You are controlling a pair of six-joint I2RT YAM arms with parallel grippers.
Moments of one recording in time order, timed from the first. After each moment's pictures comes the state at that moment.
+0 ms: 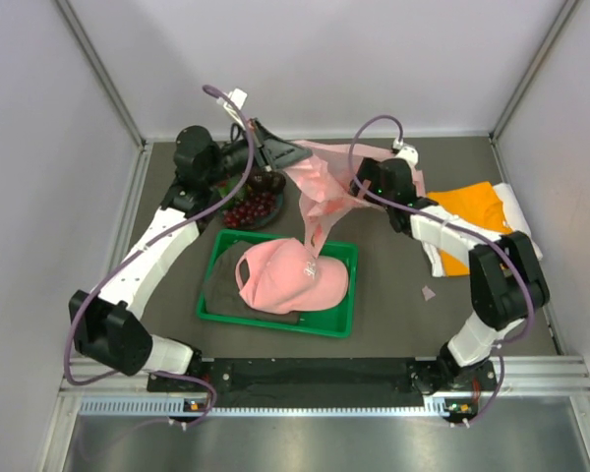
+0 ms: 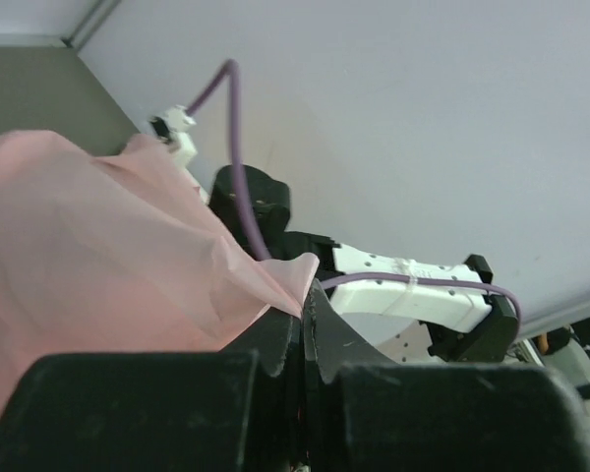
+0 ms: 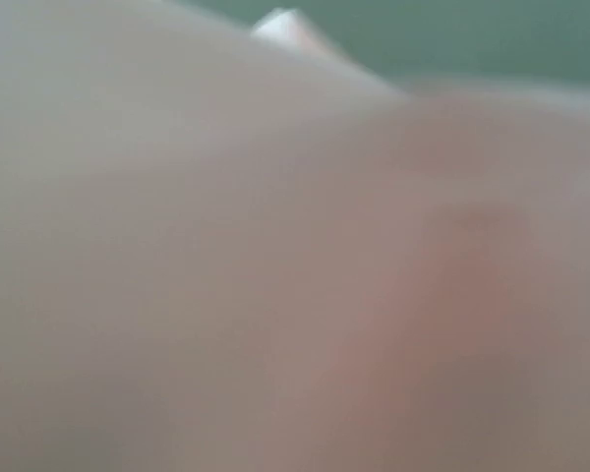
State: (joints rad) left arm -0.39 1.40 1.30 0.28 0.75 -1.03; right arm 0.41 1.66 1.07 0.11 0.22 0.59
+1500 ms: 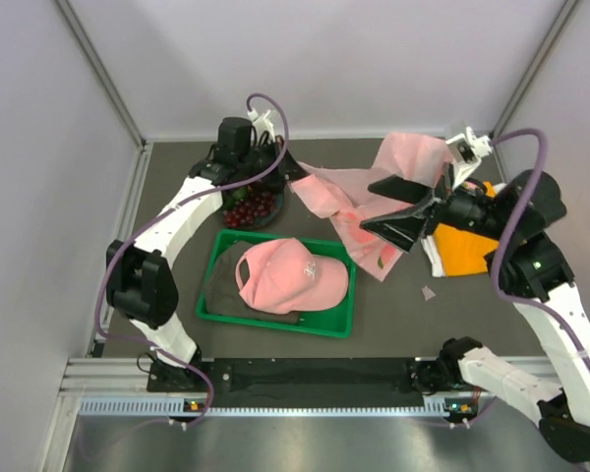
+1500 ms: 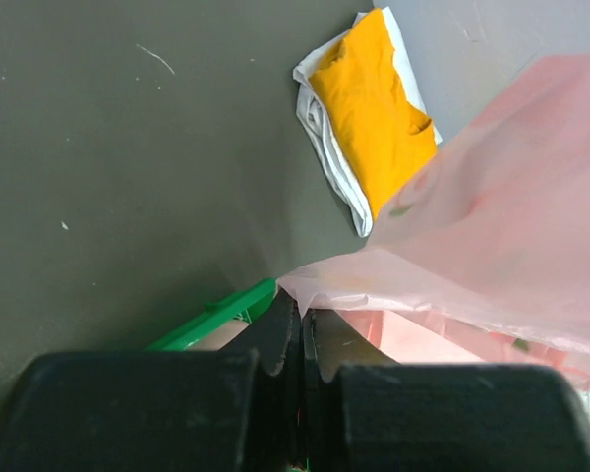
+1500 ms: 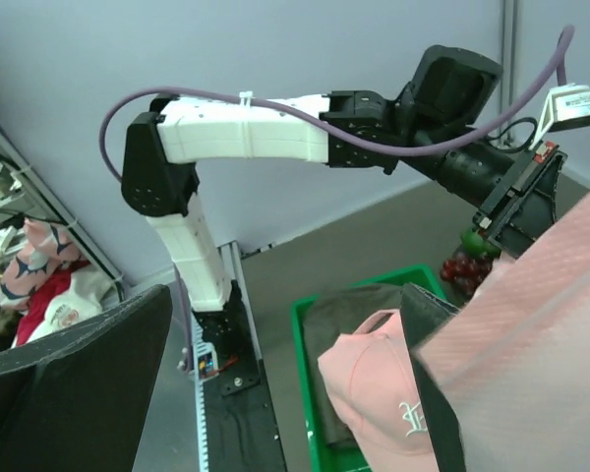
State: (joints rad) left arm -0.37 1.70 1.49 -0.27 0.62 -0.59; right arm 0.46 0.87 1.27 -0.19 -0.80 0.43
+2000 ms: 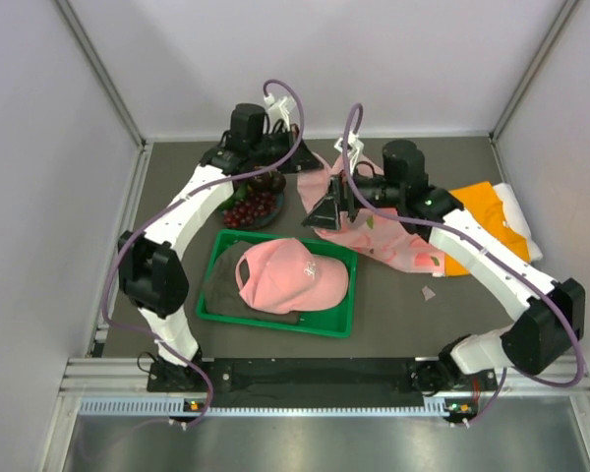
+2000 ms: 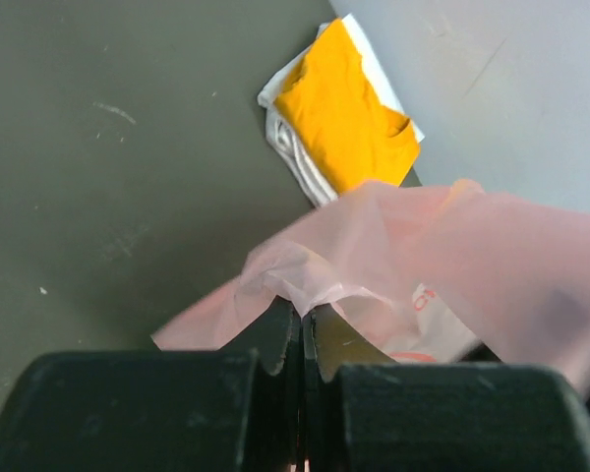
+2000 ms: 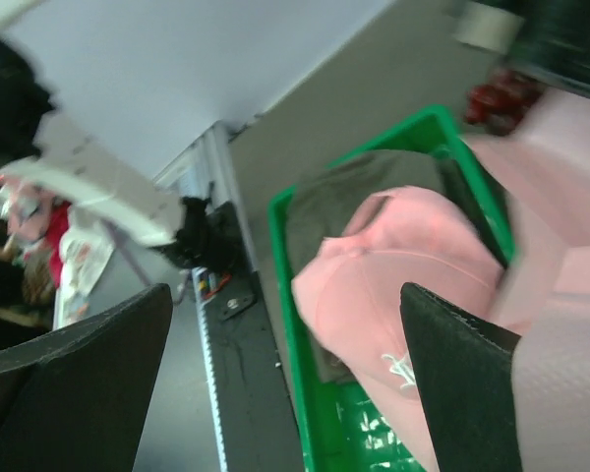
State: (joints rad) left arm -0.42 1.78 1.69 -0.31 0.63 -0.53; right arm 0.56 1.39 1.27 -0.22 -0.78 0.38
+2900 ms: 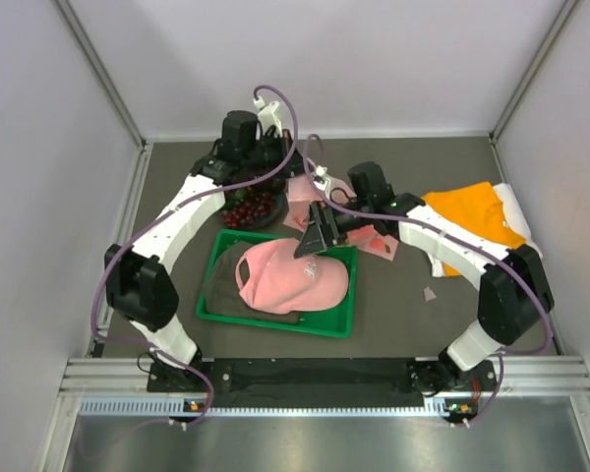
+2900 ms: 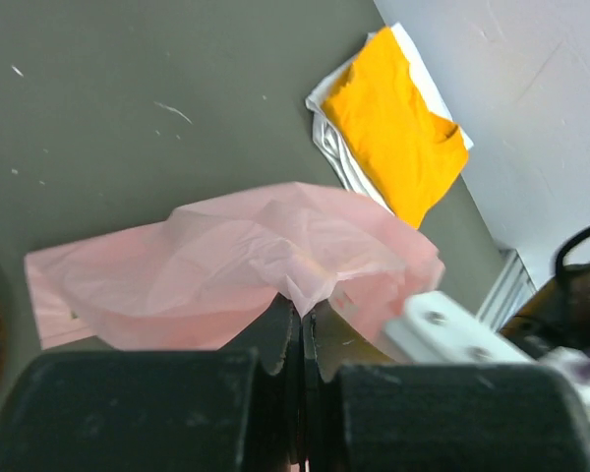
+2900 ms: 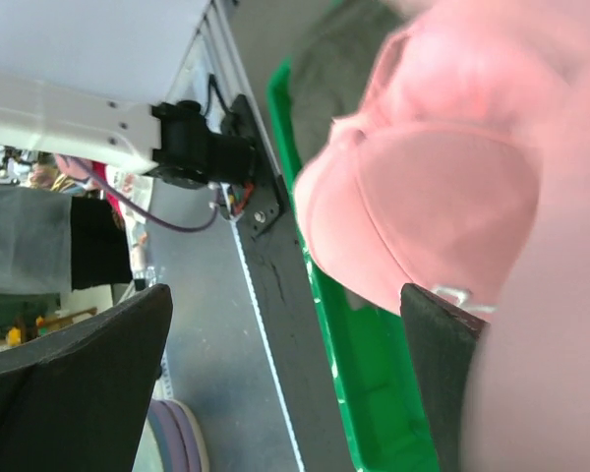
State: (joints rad) left arm -0.42 1.70 1.58 -0.31 0.53 -0.46; right arm 0.62 1.58 1.24 -0.34 -0.91 0.39
